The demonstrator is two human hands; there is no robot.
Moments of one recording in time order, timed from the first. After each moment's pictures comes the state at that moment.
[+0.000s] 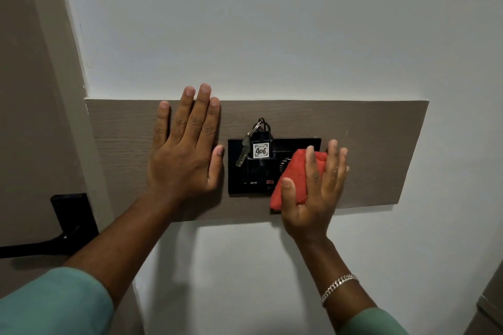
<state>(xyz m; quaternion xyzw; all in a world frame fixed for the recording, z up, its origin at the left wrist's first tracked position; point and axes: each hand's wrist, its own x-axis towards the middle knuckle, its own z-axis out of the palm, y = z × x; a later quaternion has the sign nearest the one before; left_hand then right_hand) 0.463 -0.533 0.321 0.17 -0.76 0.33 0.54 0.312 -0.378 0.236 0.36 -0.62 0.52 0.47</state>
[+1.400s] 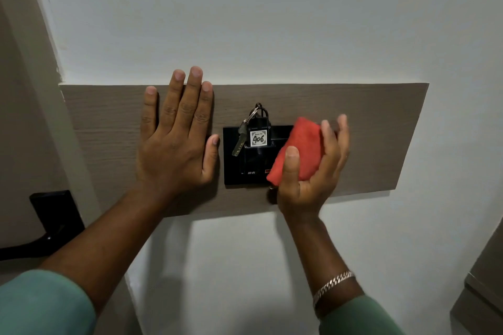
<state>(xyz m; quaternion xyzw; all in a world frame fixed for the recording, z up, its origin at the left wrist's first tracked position) 0.462 -0.533 0.321 0.16 -0.76 0.32 0.53 0.312 -0.391 0.257 0.35 -0.49 0.65 0.46</state>
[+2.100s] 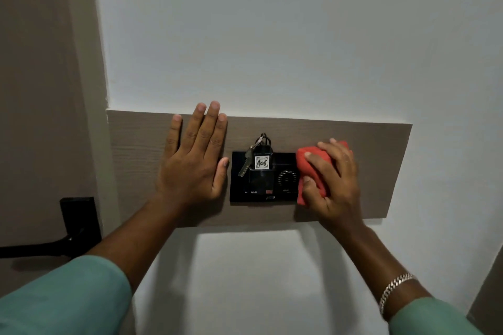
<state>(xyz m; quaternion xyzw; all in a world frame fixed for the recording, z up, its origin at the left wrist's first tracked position) 0.465 -0.531 0.322 0.17 -0.76 0.33 0.53 0.279 -0.325 0.294 0.51 -0.57 0.44 0.47</state>
